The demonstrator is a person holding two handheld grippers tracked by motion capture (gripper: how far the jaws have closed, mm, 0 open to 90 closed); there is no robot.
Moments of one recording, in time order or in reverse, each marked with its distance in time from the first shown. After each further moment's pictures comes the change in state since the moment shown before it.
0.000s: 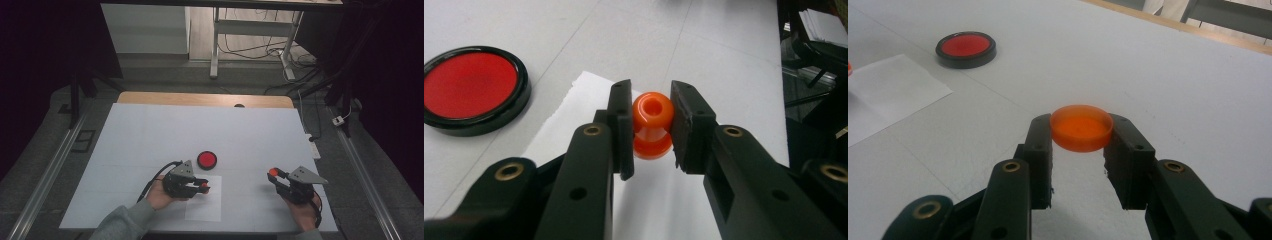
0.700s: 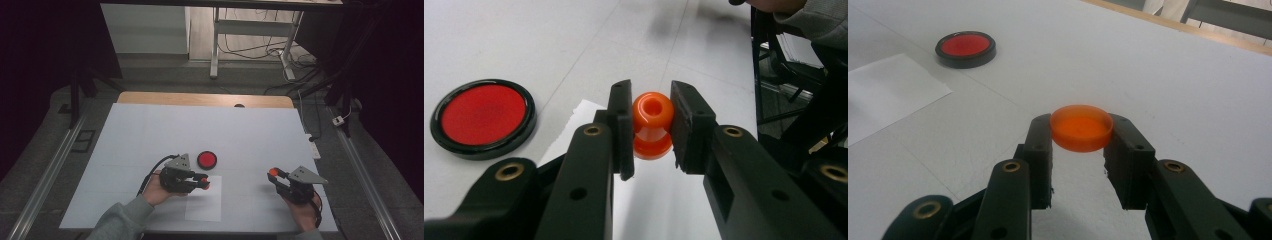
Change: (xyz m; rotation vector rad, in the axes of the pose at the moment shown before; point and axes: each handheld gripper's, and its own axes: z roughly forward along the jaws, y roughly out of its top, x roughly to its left) left arm 0.003 0.014 -0.019 -0.064 -0.047 -0.020; right arm 0.000 0.000 0.000 0.000 0.000 -0.003
